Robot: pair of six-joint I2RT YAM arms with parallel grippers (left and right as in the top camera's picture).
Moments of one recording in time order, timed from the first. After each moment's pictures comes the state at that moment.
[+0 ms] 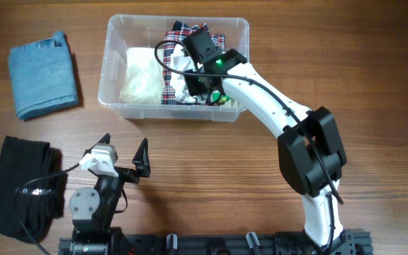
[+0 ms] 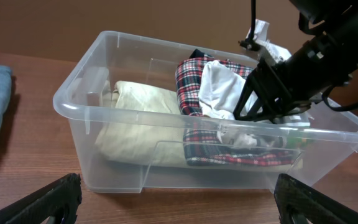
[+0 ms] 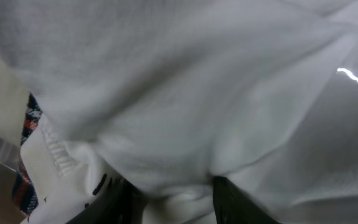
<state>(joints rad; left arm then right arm) -0.01 0.08 0.01 -0.05 0.21 -0.20 0.60 2.16 1.77 -0.73 0.01 0.23</state>
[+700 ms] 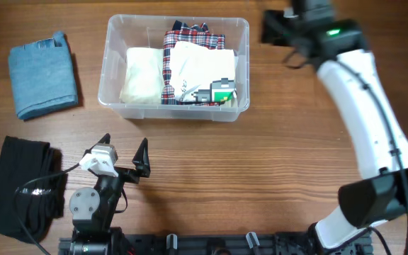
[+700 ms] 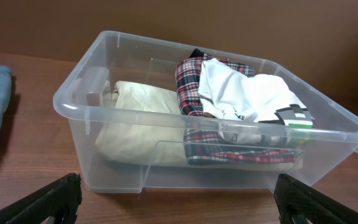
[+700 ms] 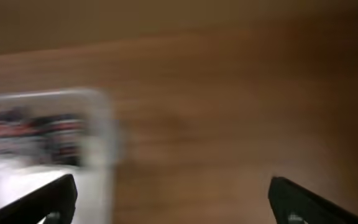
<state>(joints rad) -0.01 0.08 0.01 -0.05 0.21 -0.20 0.20 1.78 1.82 -0.91 0.21 0.25</state>
